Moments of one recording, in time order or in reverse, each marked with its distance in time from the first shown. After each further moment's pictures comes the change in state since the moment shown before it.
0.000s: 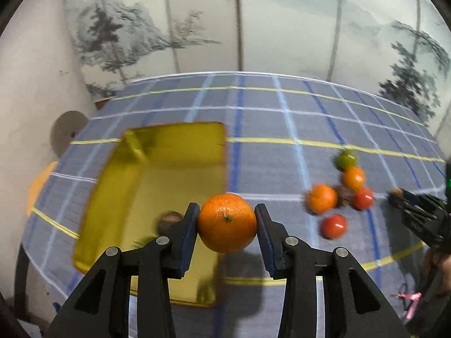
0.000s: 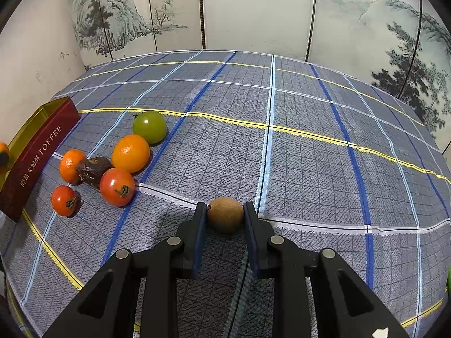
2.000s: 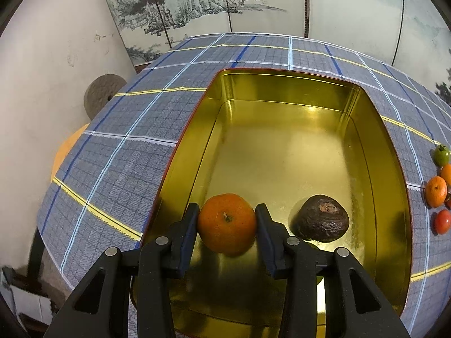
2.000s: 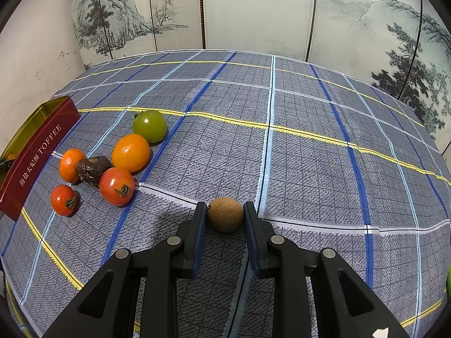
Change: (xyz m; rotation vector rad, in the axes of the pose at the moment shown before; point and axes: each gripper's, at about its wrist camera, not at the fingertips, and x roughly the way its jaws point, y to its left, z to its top) left arm 0.073 0.111 -0.026 -0.092 0.150 0.166; right arm 0.000 0.001 0.000 0.000 0.000 0.000
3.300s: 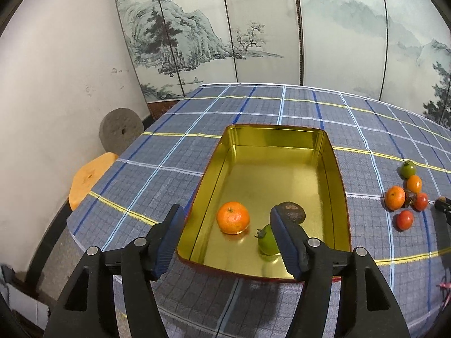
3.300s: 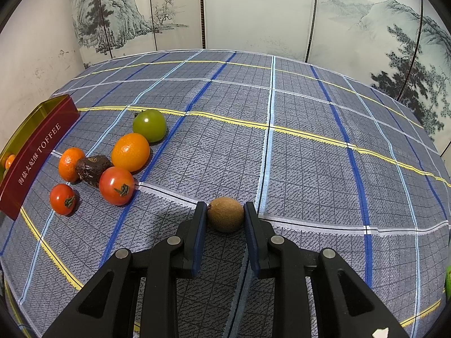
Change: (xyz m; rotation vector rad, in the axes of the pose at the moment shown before) left arm -0.102 -0.001 -0.025 -0.016 -0.226 0.029; right arm 0.001 0.002 0.000 -0.006 0.000 -0.007
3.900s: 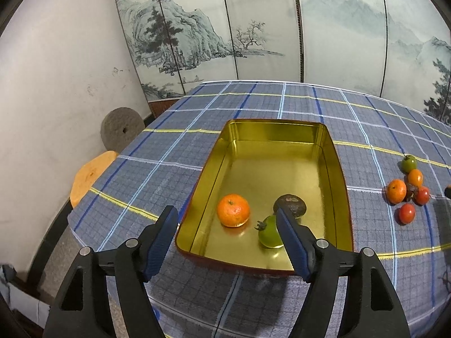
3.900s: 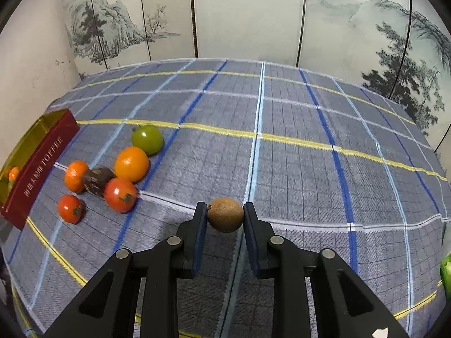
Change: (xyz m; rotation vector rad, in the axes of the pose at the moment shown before) left arm -0.001 -0.003 -0.009 0.006 0.007 0.010; right arm -0.021 -0.011 0.006 0.042 -0.033 -0.006
